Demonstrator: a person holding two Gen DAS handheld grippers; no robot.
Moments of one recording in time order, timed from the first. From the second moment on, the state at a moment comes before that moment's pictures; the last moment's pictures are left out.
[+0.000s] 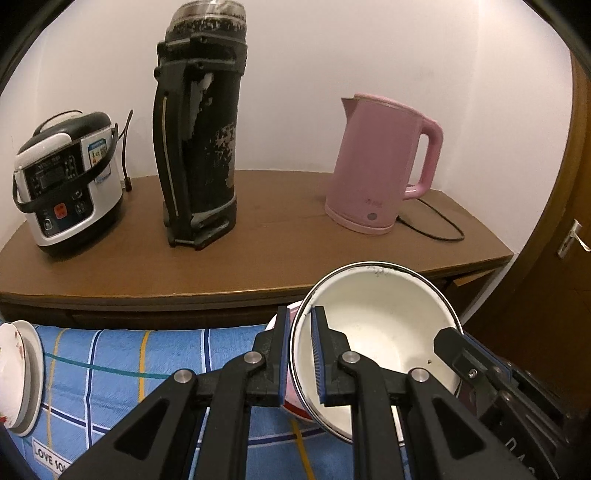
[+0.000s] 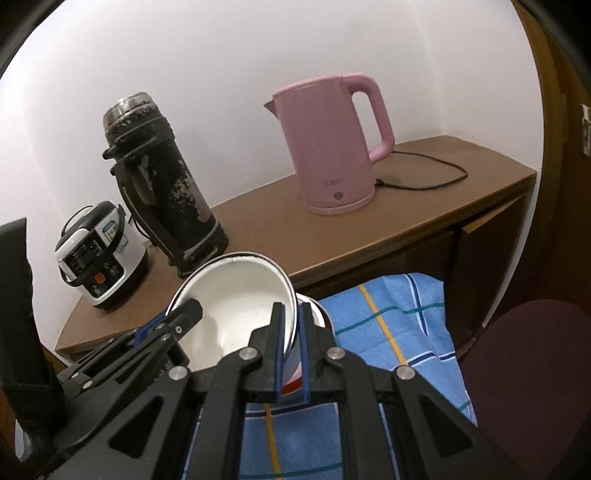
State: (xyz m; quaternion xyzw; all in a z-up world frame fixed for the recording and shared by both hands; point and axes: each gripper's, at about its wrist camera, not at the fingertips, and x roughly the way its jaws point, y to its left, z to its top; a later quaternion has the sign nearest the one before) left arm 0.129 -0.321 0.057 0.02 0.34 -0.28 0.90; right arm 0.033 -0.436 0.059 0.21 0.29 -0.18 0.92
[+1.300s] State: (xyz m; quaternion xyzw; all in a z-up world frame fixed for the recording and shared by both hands) left arm 0.169 -0.340 0.004 0.02 0.41 -0.26 0.87; right arm 0.076 -0.457 0.002 0.22 0.36 -0.19 0.89
